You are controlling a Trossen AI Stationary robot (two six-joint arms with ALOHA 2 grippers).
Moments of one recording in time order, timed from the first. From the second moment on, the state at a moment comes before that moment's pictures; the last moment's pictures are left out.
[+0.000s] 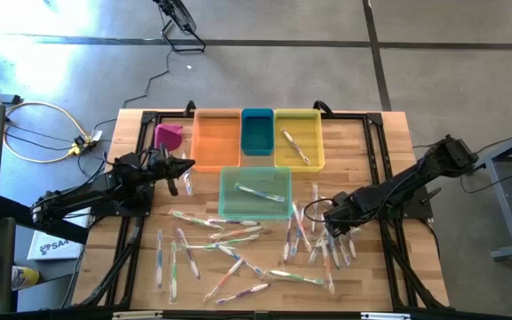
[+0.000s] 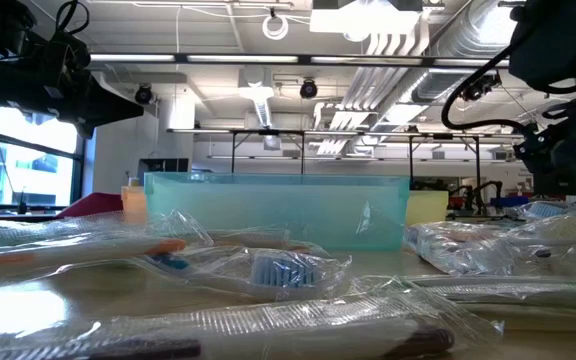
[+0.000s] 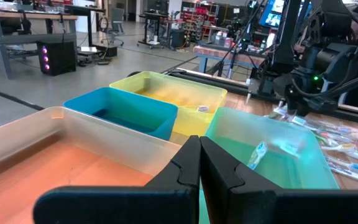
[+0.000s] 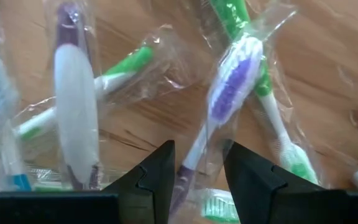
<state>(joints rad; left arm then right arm) 0.34 0.01 0.05 -0.07 -0.02 -0.12 0.39 1.37 0.59 -0.80 -0.08 1.46</state>
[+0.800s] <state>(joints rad) 0.34 0.01 0.05 -0.07 -0.02 -0.12 0.39 1.36 0.60 -0.78 -0.14 1.43</state>
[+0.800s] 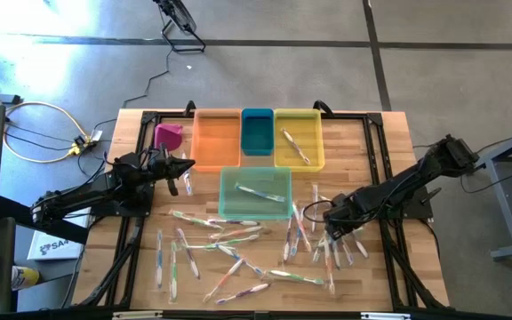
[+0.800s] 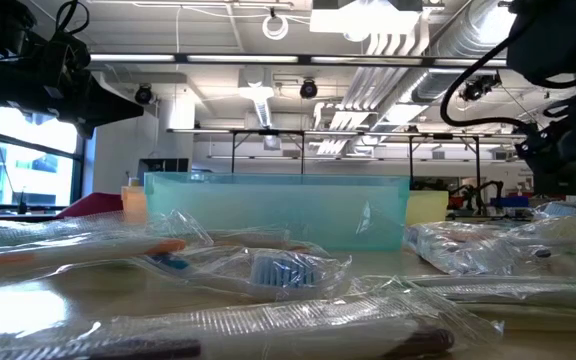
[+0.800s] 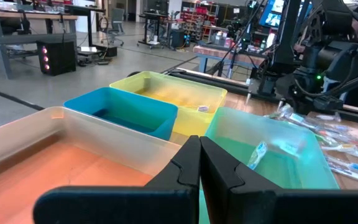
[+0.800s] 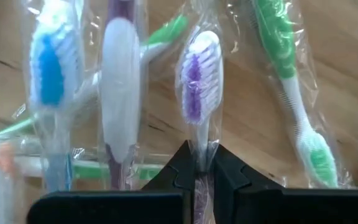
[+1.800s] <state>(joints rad) 0.34 0.01 0.05 -0.07 -0.02 -0.12 0.01 1.36 1.03 -0.88 0.23 0.83</state>
